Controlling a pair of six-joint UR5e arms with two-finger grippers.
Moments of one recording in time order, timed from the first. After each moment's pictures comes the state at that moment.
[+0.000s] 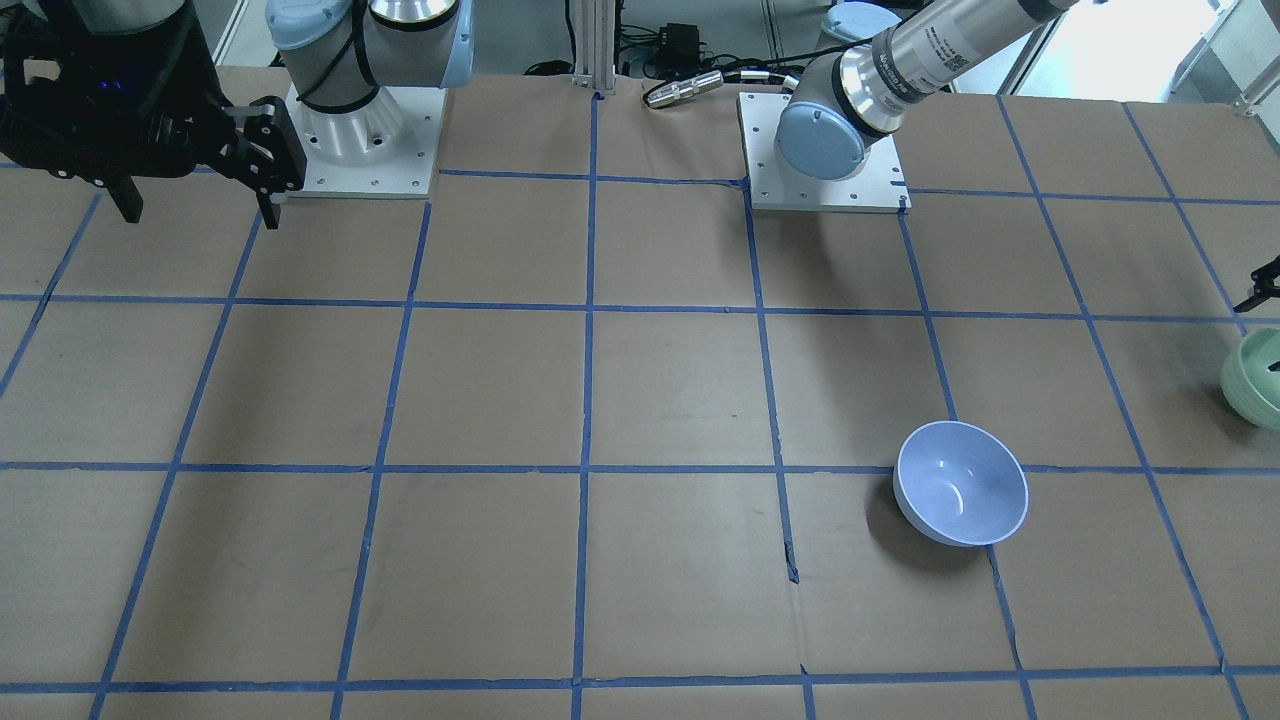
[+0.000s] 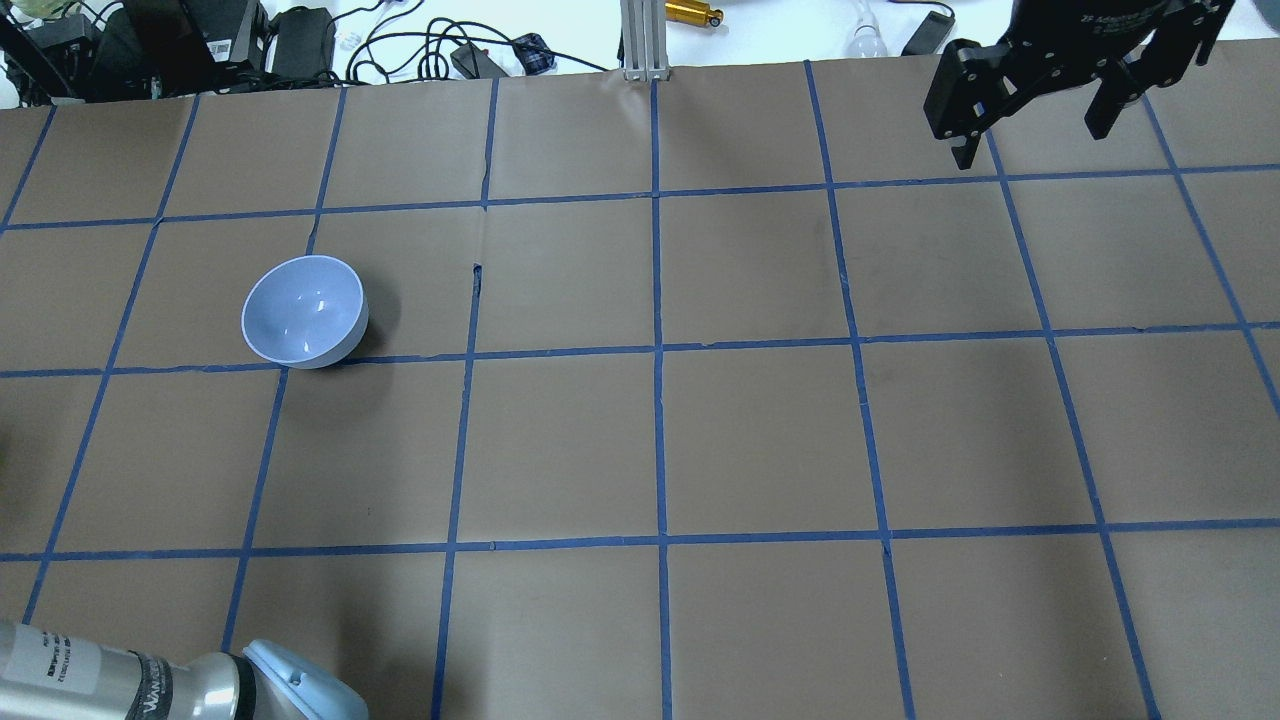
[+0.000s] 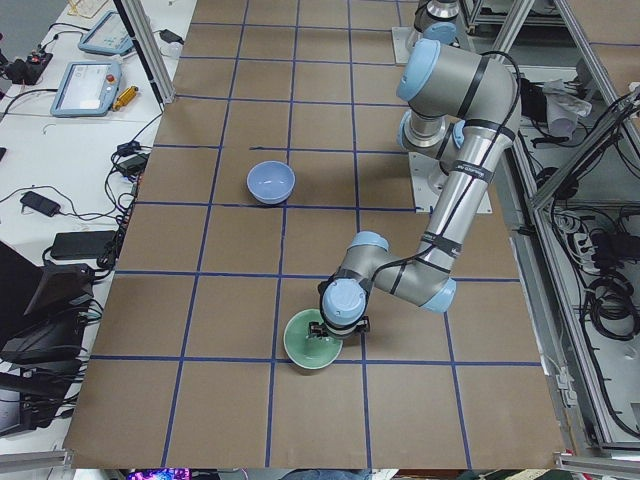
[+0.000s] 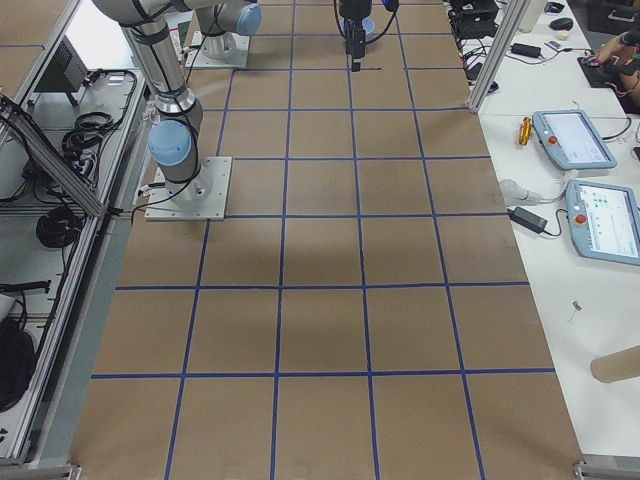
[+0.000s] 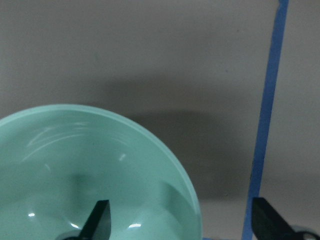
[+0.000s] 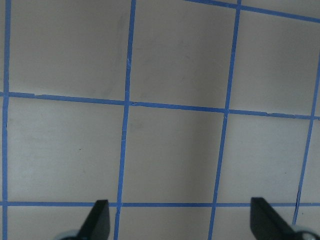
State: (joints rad) left arm -0.43 -2.12 -1.57 -1.07 1.58 2.62; right arm 1.59 -1.53 1.37 -1.45 -1.73 -0.09
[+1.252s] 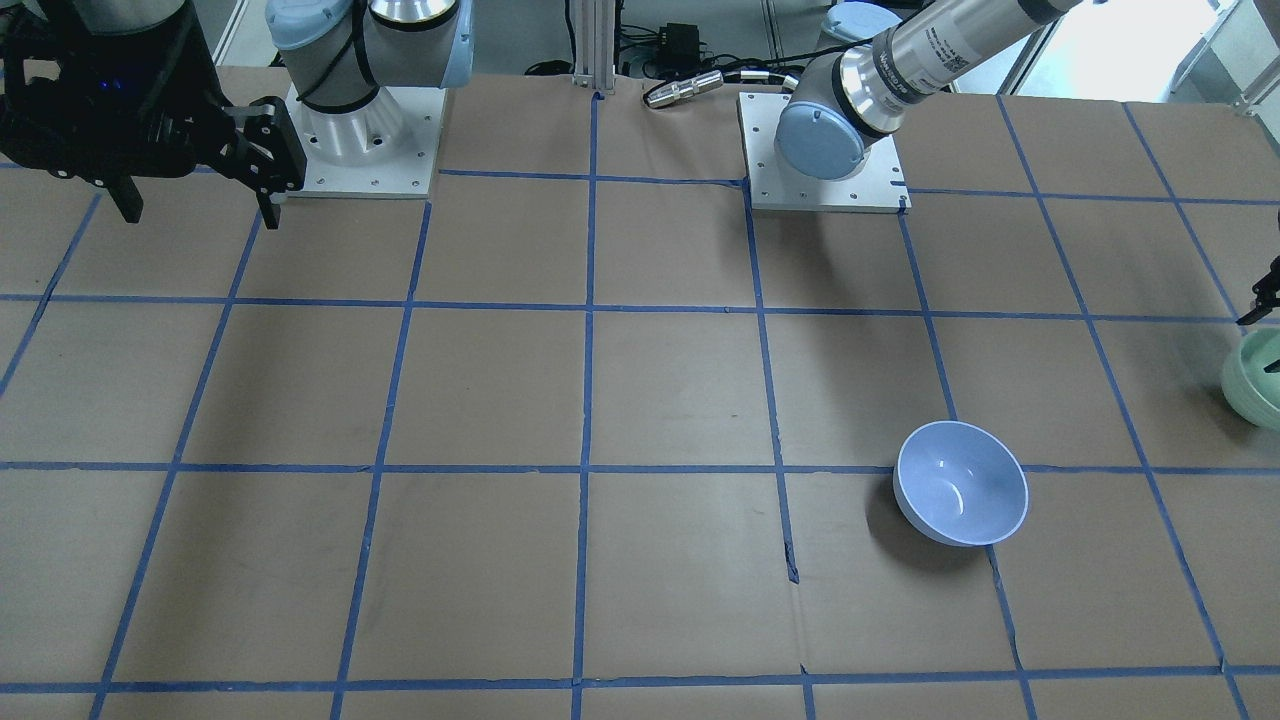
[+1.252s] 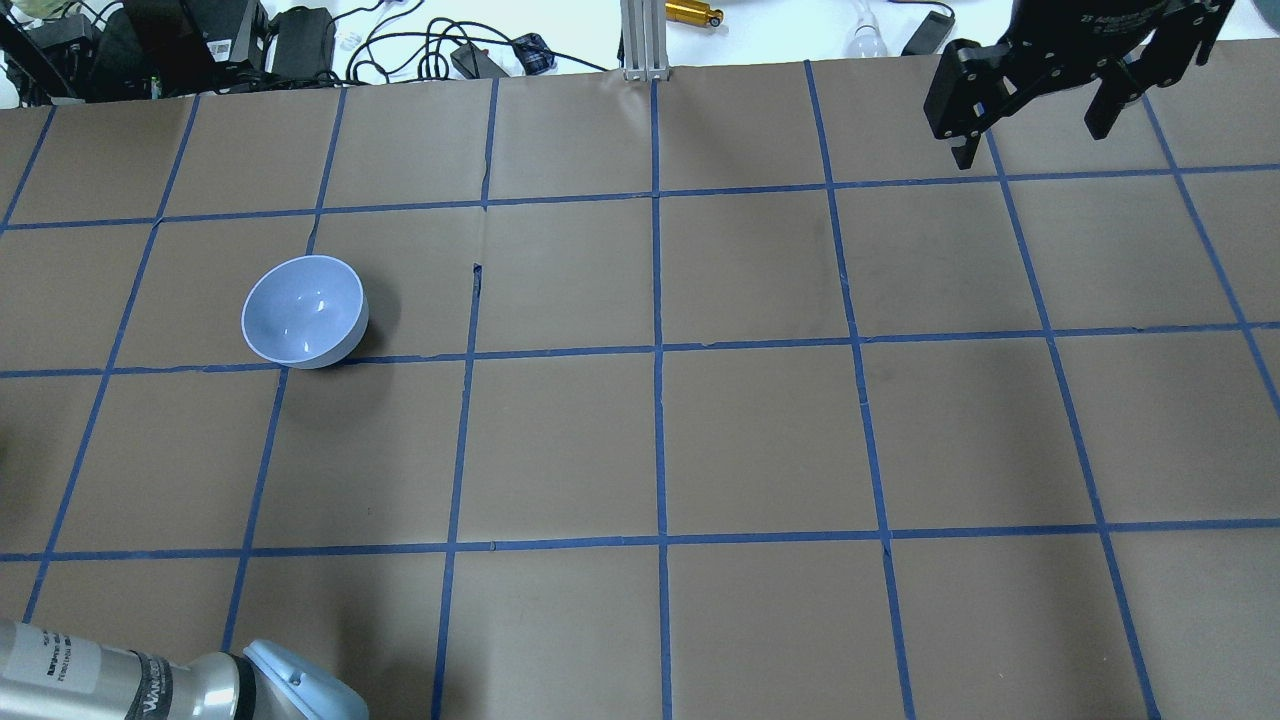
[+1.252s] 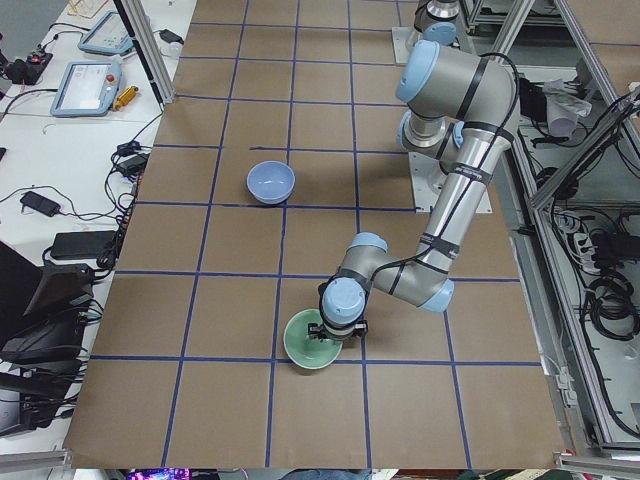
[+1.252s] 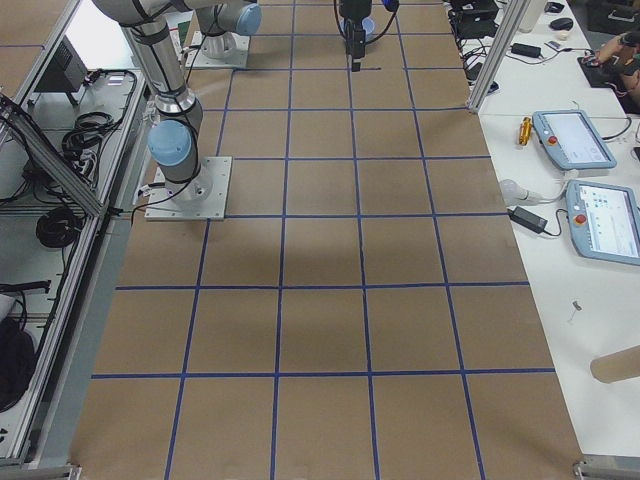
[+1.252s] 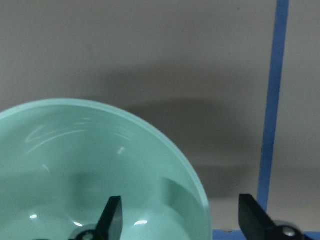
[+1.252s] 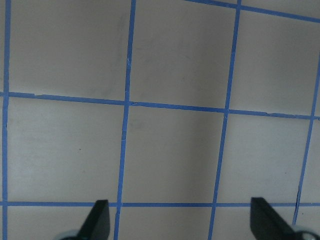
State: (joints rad) left arm -0.44 -2.12 -1.59 -1.00 1.58 2.64; right arm 1.59 -1.53 1.37 -1.45 -1.73 -0.09
